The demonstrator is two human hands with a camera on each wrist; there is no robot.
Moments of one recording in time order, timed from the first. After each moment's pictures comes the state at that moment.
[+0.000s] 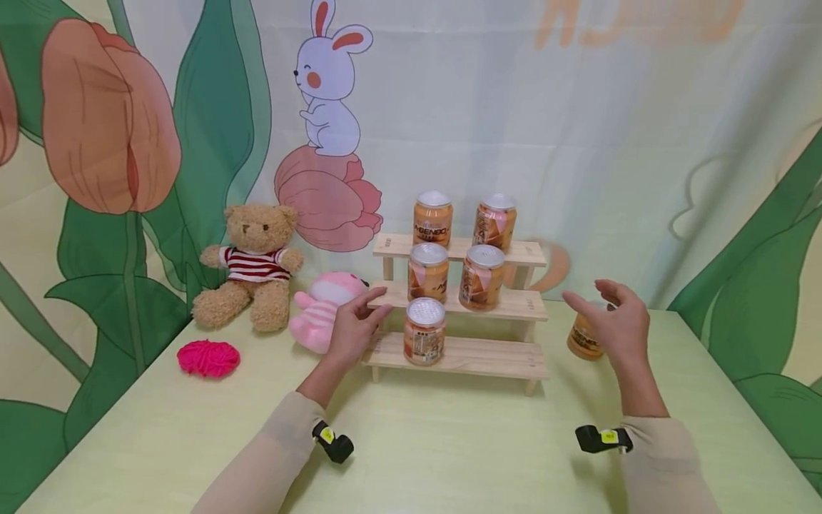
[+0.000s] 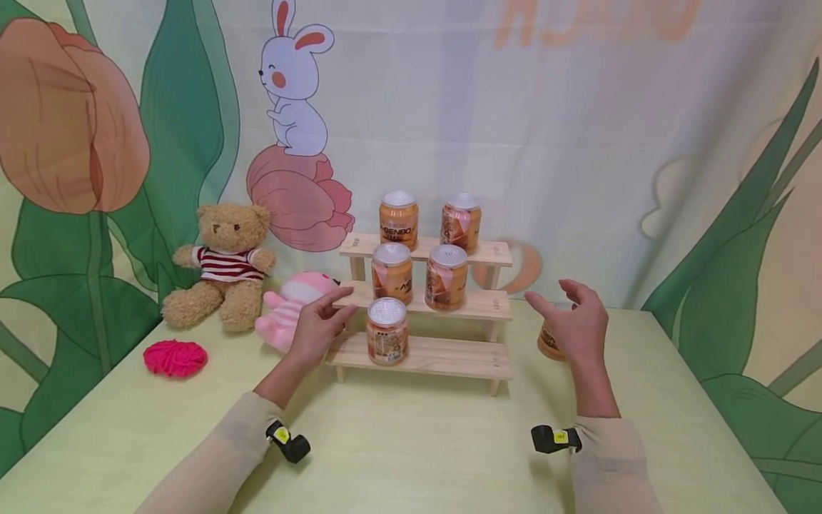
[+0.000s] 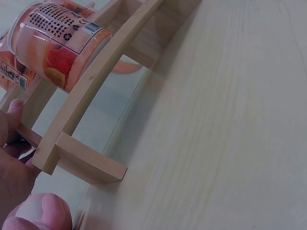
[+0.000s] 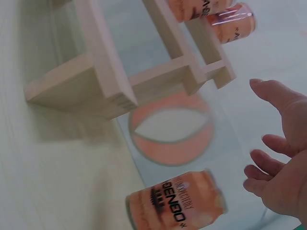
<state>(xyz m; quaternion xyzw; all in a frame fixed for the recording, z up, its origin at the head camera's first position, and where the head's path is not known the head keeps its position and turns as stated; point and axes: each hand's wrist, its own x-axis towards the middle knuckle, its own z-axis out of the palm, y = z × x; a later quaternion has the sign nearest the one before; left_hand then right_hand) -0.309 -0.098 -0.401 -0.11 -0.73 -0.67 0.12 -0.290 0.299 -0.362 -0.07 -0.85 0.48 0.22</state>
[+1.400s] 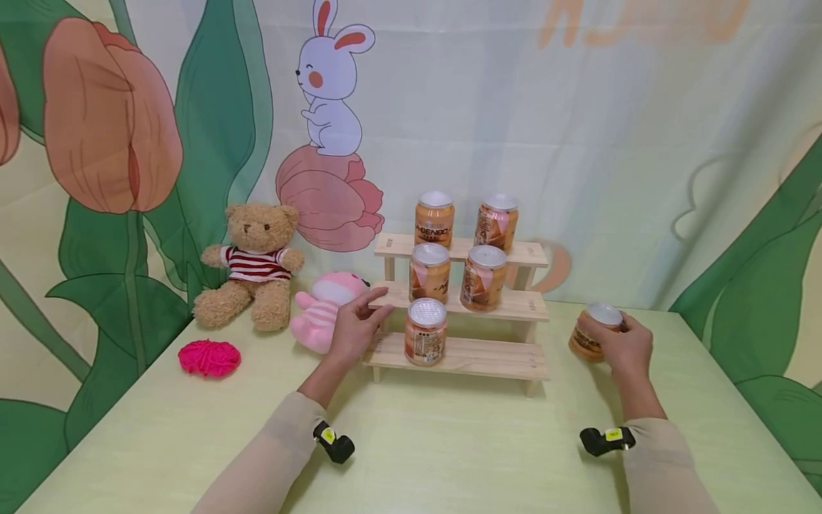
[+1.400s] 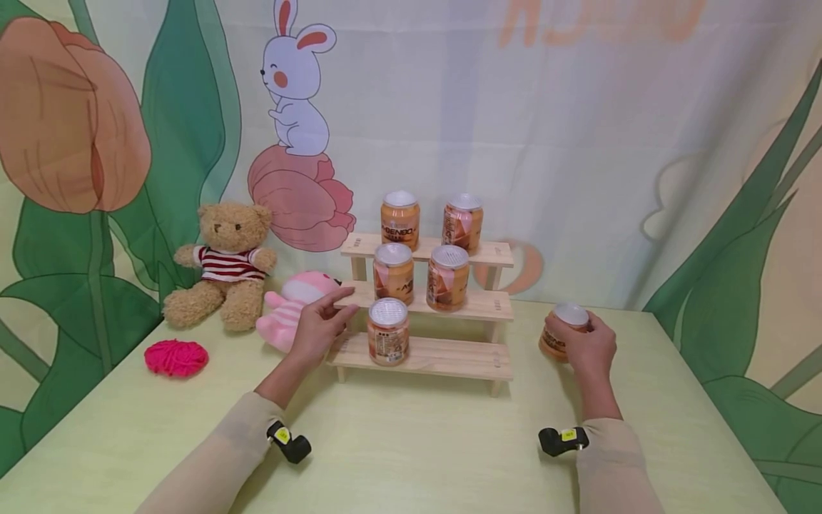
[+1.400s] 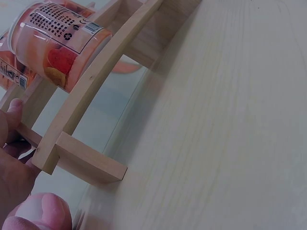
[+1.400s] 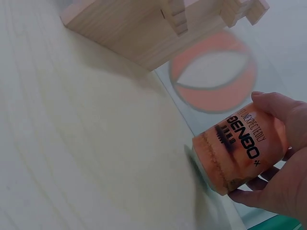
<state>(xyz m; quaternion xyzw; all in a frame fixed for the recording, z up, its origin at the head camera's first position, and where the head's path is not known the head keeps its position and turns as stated) -0.332 -0.100 -0.429 -0.10 -0.72 -0.68 0.13 -0.320 0.338 -0.424 -0.21 -0.80 0.54 0.15</state>
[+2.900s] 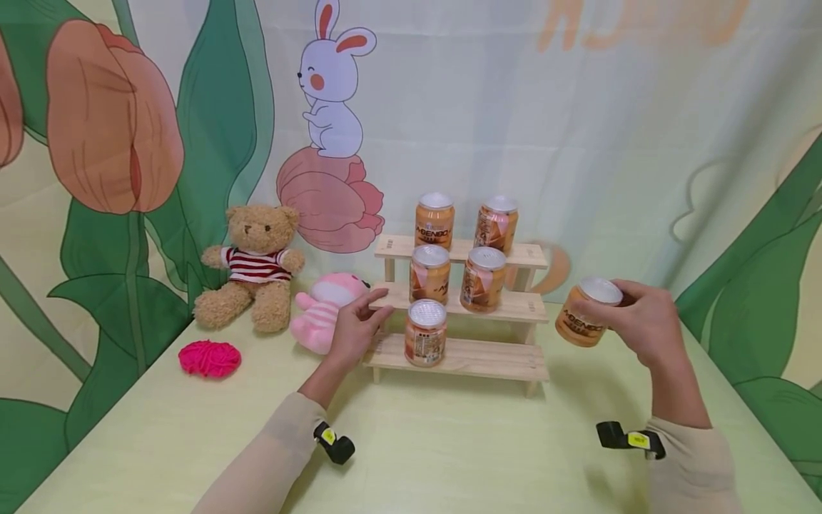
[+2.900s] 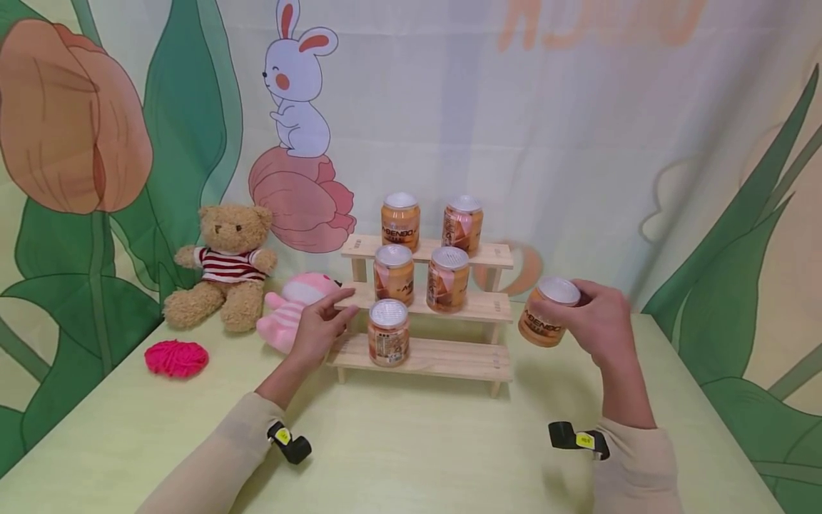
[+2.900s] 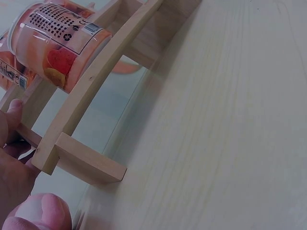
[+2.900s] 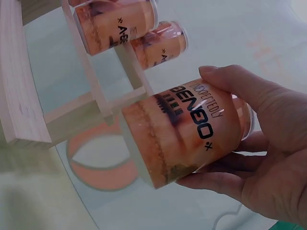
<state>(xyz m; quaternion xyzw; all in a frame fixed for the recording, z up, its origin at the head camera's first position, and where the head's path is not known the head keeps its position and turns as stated) -0.332 -0.099 -0.428 -0.10 -0.71 -0.69 0.13 -0.264 0.315 -0.321 0.02 -0.89 0.42 0.18</state>
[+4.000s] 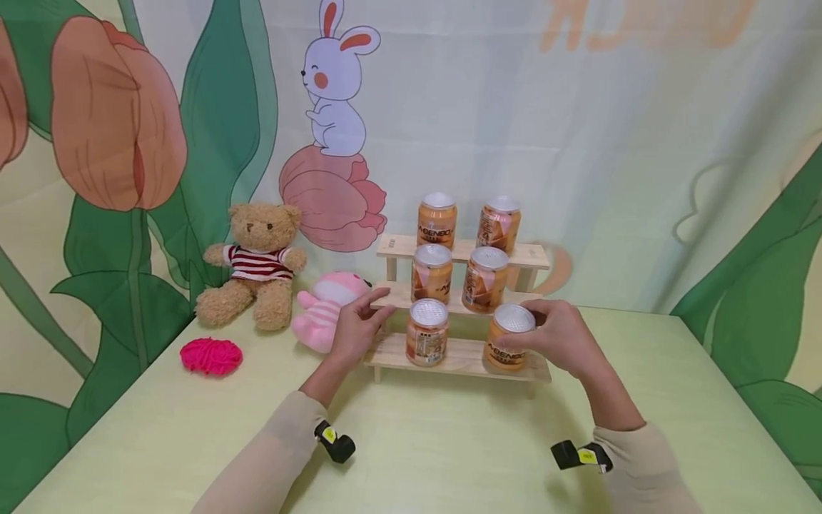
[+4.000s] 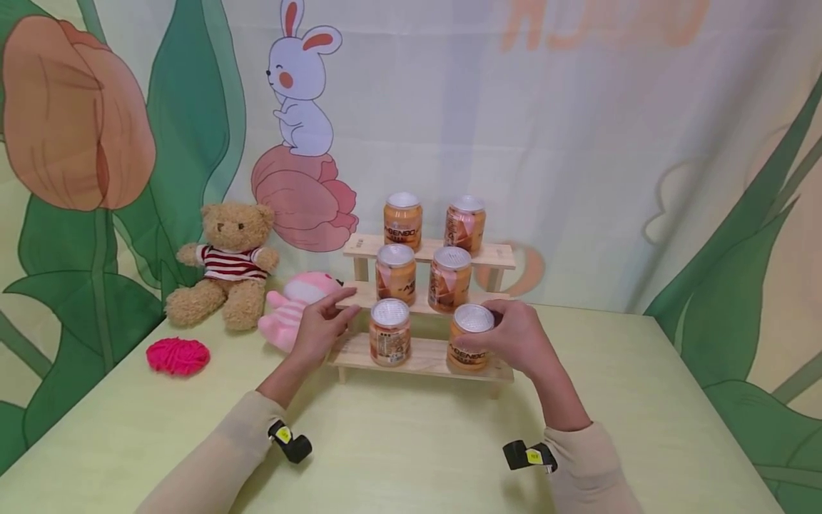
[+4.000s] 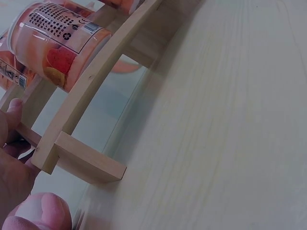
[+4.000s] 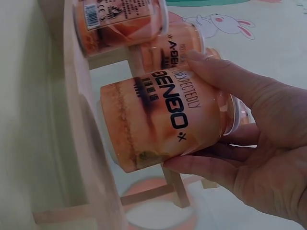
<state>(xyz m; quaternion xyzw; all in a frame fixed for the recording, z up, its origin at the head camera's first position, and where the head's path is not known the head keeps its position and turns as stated) -0.334 -0.100 -0.430 -0.09 -0.72 -0.68 0.13 -0.271 0.226 -0.338 0.12 -0.90 0.41 0.04</state>
